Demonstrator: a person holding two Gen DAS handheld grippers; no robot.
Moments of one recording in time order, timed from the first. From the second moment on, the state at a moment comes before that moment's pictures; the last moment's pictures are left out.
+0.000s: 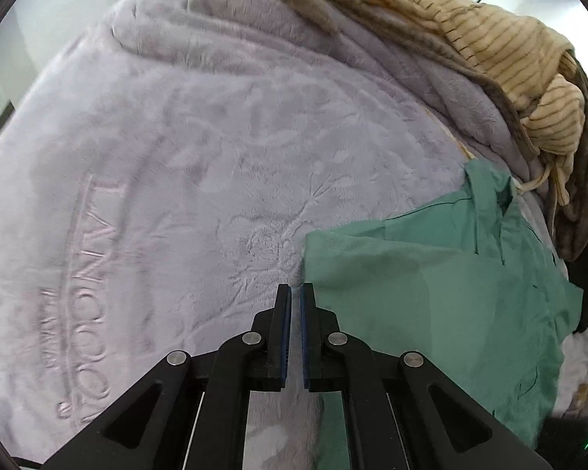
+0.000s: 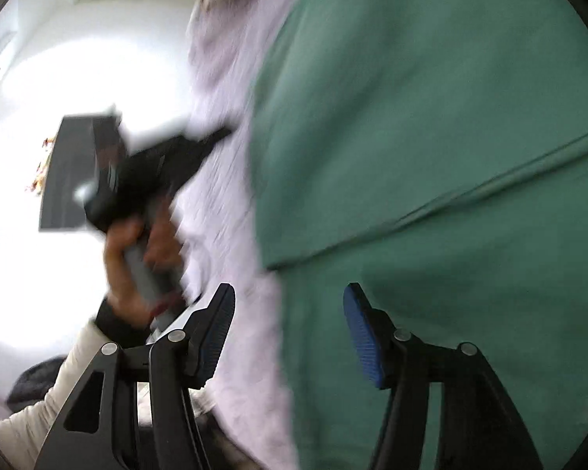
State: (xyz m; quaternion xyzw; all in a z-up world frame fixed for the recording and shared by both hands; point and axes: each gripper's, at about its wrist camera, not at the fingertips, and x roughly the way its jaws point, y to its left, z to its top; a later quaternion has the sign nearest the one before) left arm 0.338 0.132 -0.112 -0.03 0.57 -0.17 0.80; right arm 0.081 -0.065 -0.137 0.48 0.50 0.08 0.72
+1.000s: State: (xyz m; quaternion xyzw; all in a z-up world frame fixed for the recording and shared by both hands) left arm 0.277 0.093 -0.153 0.04 0.56 -0.11 0.82; right arm 0.024 -0.241 -0.141 0.44 0.48 -0.15 0.74
